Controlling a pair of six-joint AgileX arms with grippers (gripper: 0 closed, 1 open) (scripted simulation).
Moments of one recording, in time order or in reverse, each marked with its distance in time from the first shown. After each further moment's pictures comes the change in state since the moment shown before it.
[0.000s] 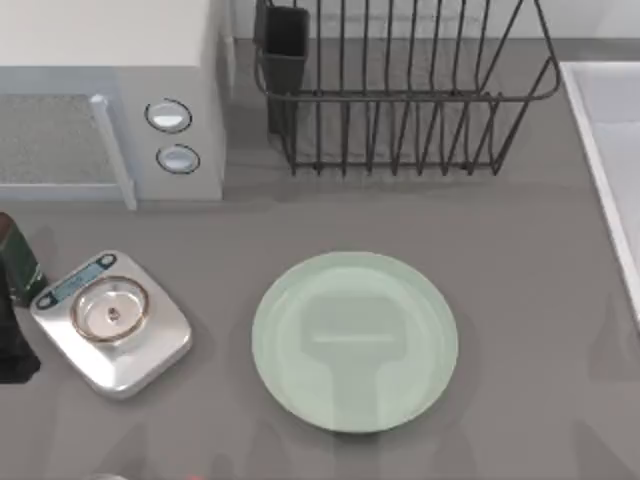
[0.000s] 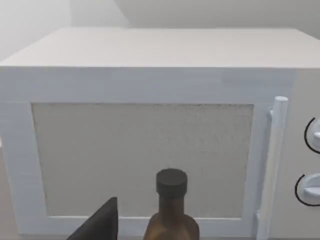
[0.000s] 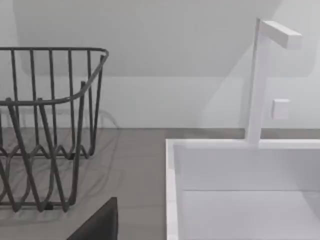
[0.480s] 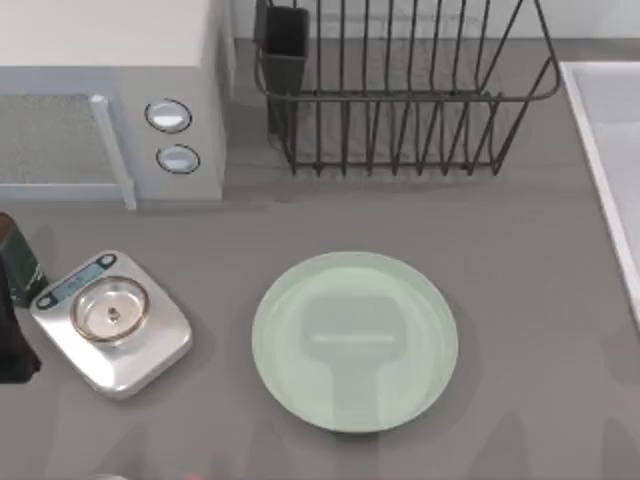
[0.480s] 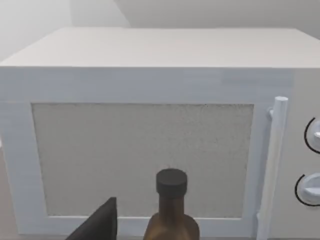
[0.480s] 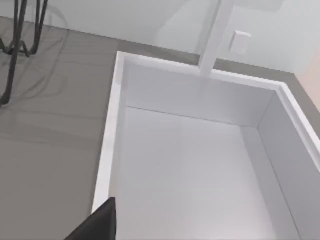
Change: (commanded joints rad) left arm 0.000 0.000 0.000 0.000 0.000 0.000; right arm -0.088 0.213 0.156 -0.174 0.004 -0.225
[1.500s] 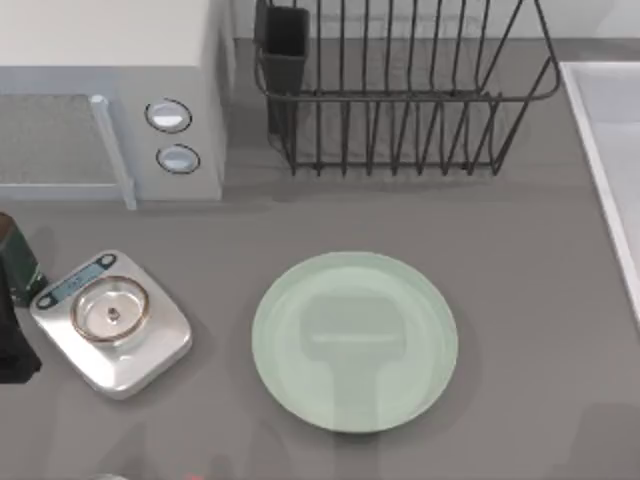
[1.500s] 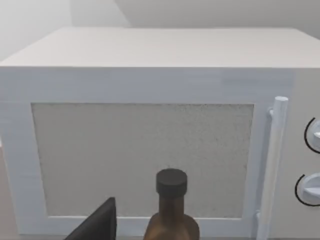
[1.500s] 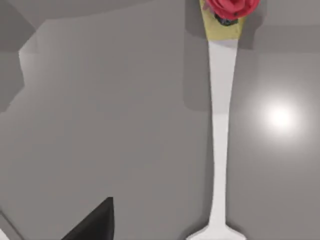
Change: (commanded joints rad) left arm 0.000 0.000 0.000 0.000 0.000 0.000; right arm -0.387 1.151 0.703 -0.863 -0.007 -1.366
